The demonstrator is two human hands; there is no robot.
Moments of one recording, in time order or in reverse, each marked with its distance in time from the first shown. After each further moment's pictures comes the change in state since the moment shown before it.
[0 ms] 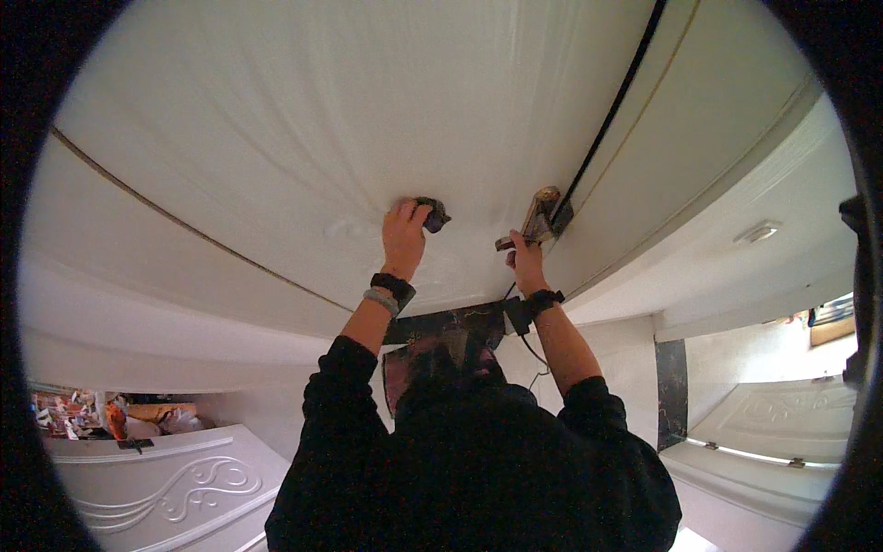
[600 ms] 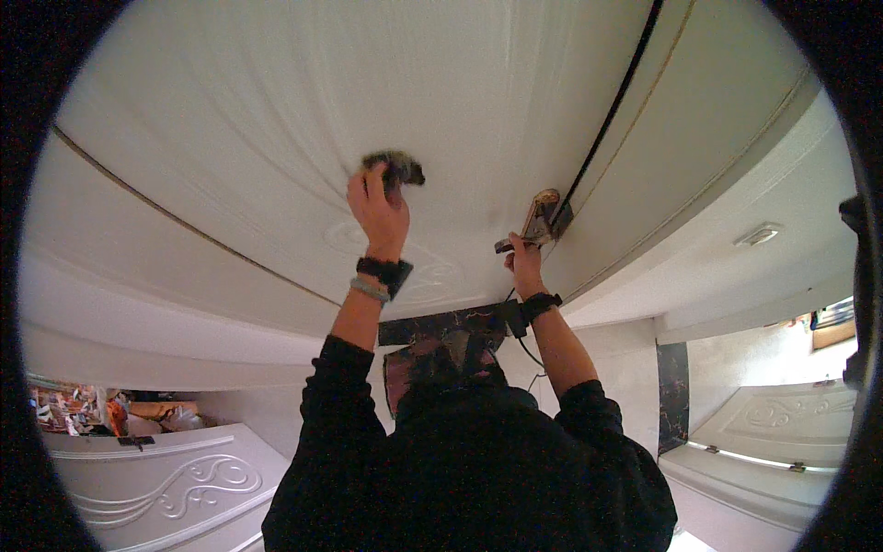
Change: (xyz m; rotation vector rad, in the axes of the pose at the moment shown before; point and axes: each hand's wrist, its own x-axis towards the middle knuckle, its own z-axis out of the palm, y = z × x) left_hand 0.038 -0.008 -0.012 -0.015 0.362 -0.230; right_hand 0.007 0.008 -0.003 -0.031 0.029 0.024
